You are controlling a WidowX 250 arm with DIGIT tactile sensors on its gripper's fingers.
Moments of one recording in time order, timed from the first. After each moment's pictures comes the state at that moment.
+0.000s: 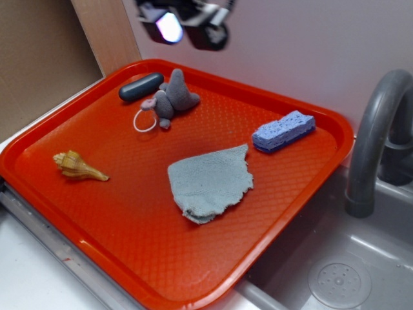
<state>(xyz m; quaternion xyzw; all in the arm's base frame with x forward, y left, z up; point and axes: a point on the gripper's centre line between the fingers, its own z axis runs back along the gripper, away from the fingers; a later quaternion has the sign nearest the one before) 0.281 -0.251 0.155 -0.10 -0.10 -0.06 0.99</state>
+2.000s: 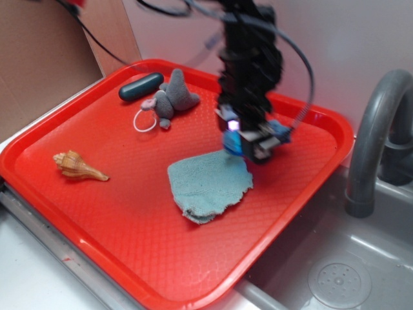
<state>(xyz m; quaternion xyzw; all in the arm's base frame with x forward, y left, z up) 0.277 -0.279 0.094 -0.14 0.05 -0.20 0.97</state>
